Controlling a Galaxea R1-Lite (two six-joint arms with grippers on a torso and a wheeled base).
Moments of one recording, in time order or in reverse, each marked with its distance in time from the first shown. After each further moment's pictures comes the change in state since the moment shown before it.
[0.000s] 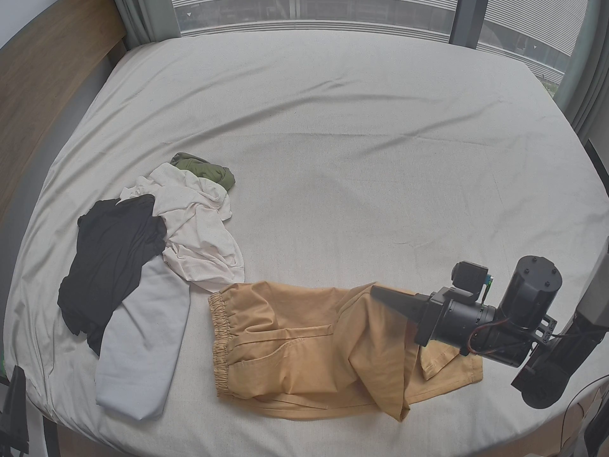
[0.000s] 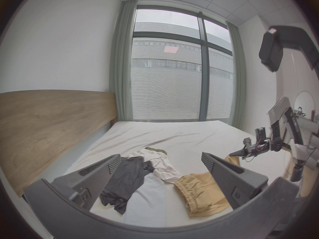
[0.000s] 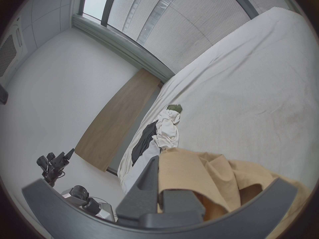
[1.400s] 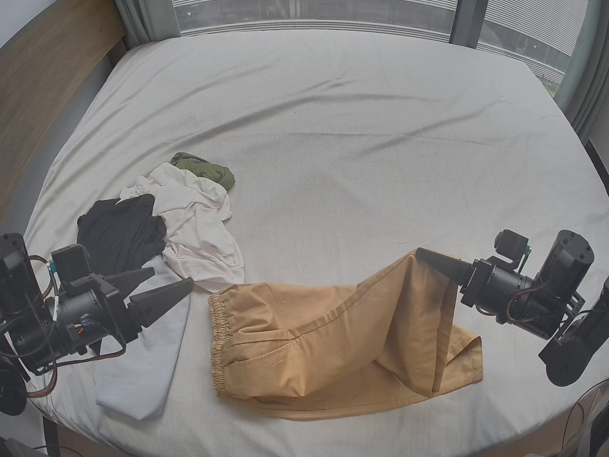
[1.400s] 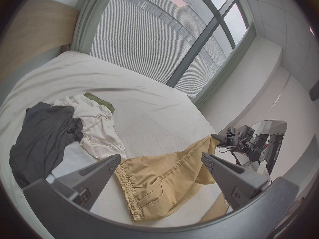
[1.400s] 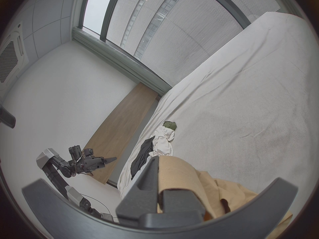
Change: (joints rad) left arm -0.168 1.188 -0.085 -0.660 -0.277 -0.274; right arm -0.191 -0.082 0.005 0.000 0.129 0.066
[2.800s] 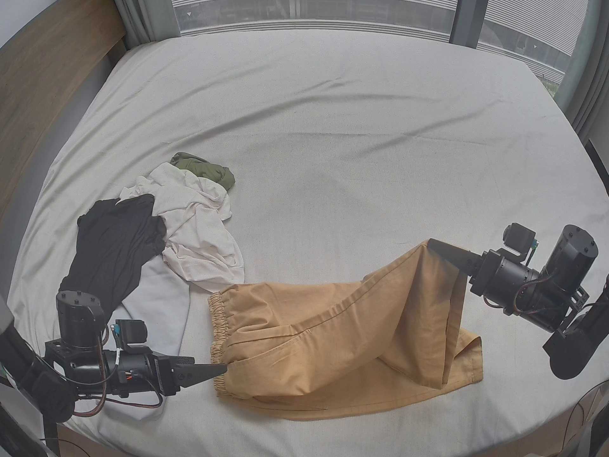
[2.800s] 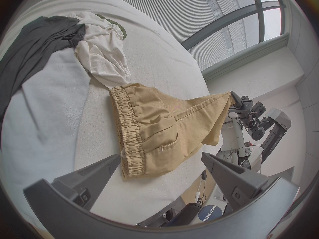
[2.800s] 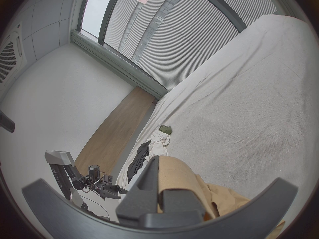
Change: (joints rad) left arm 0.050 0.426 0.173 -0.210 -0.223 -0.028; right arm -0.054 -0.004 -0.009 0.000 0.016 0.012
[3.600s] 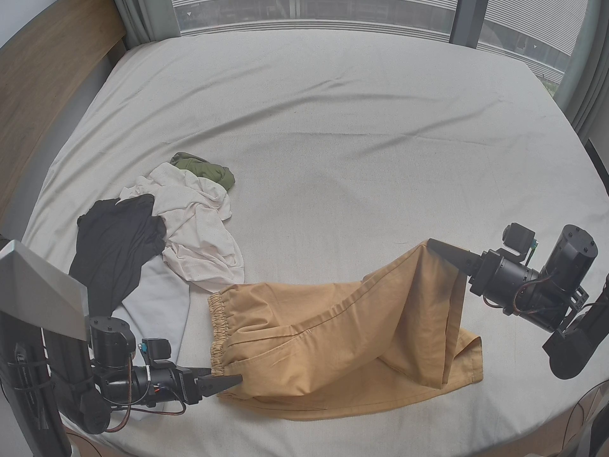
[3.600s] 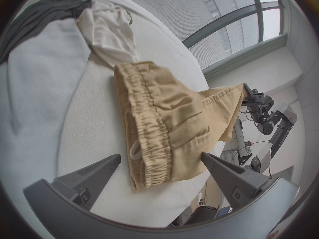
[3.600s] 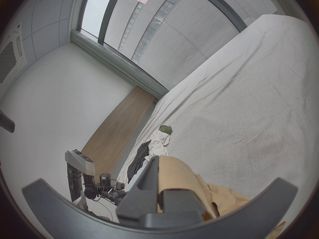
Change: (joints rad) left arm -0.011 0.435 0.091 -0.510 -0.009 -0.038; right arm 0.001 0.002 -0.002 0.000 0.000 0.000
